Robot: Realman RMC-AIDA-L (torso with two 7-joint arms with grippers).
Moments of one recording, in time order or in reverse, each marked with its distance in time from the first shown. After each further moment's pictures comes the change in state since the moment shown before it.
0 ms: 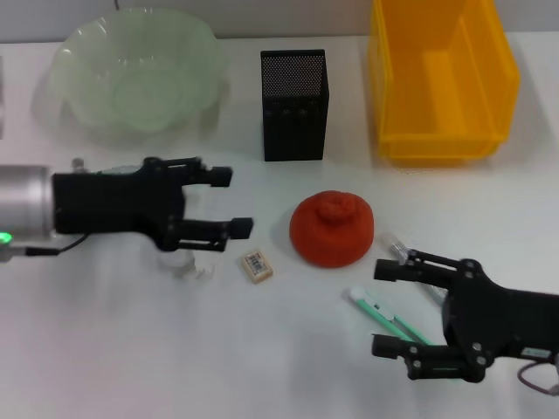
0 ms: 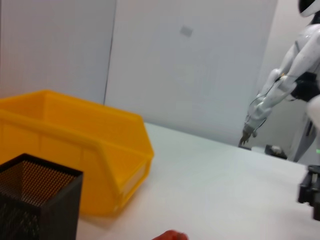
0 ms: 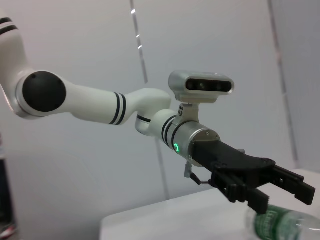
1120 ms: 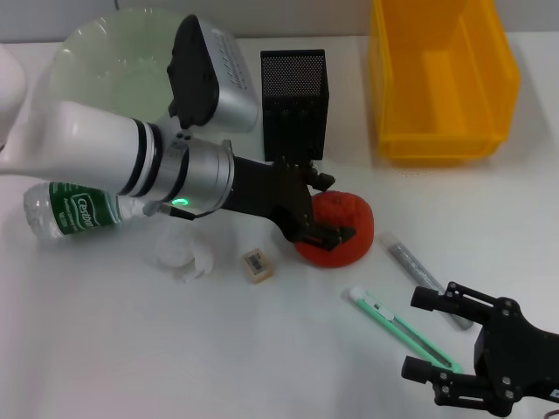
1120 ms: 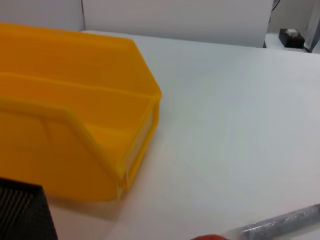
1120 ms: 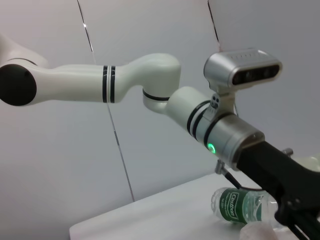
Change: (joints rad) left arm -0.206 -0.009 0.681 -0.051 -0.138 -0.583 -0.186; right arm -0.128 -0.003 0.051 0.040 -0.002 0.003 -0.044
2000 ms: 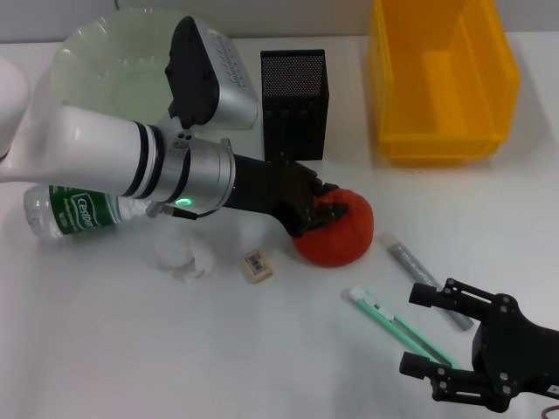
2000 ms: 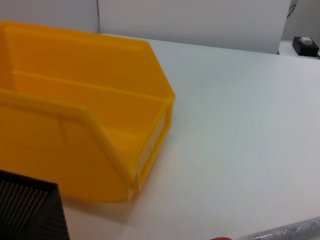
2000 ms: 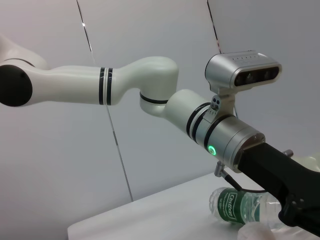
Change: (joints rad) left arm 0.008 0.000 0.028 -0.009 -0.044 -0.049 -0.005; right arm 0.008 0.001 0.000 0.000 0.002 0.008 0.003
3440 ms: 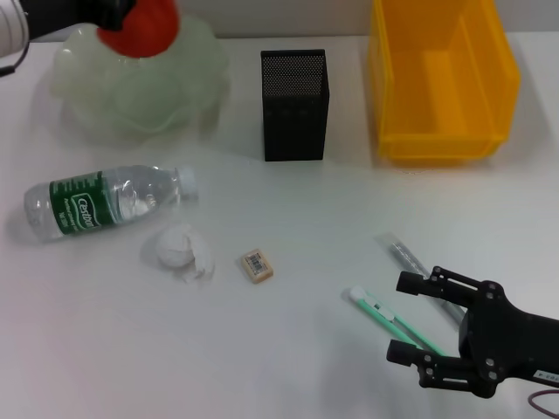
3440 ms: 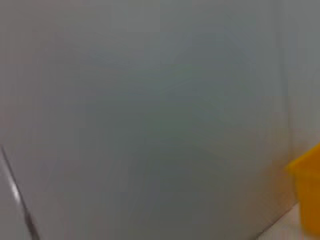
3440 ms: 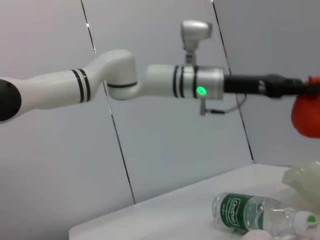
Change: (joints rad) left arm 0.223 0.010 -0.468 0.418 0.118 -0.150 -0.065; right arm 0.046 0.002 0.002 0.026 0.000 0.016 -0.003
